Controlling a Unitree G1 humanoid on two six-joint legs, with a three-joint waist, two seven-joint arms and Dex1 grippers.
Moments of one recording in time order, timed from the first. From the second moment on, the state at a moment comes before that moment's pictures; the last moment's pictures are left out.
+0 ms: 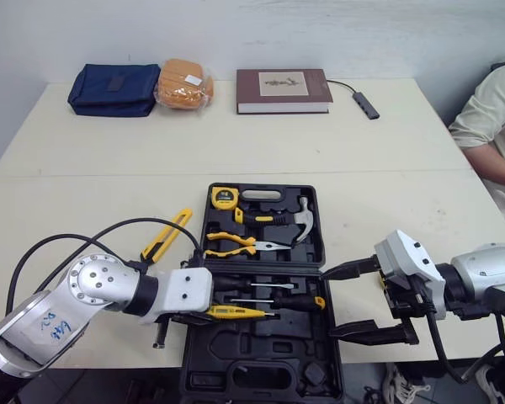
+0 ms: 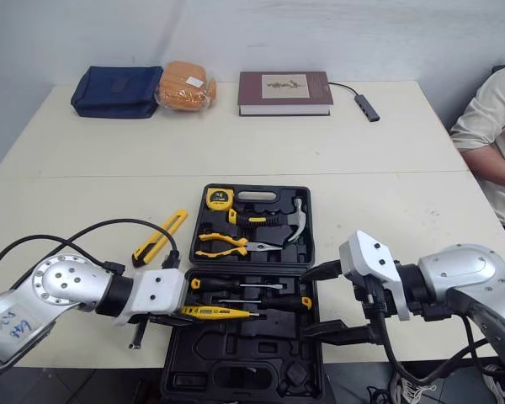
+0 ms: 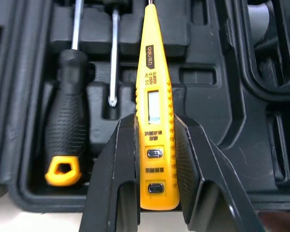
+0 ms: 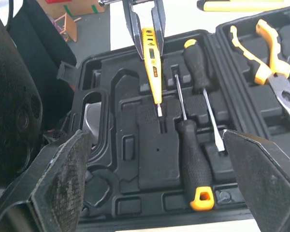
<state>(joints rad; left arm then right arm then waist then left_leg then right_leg) -0.21 1.08 -0.24 -0.73 -0.31 0.62 -0.99 -0.09 -1.08 -0.14 -0.67 0.81 0.72 1.16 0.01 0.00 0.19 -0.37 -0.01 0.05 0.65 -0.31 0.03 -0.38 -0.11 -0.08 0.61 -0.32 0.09</state>
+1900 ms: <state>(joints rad) -0.14 0.75 -0.20 -0.33 -0.31 0.17 -1.22 -0.08 -1.00 -0.11 -0.72 0.83 0.70 1.01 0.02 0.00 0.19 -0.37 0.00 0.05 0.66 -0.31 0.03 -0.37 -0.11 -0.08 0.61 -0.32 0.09</state>
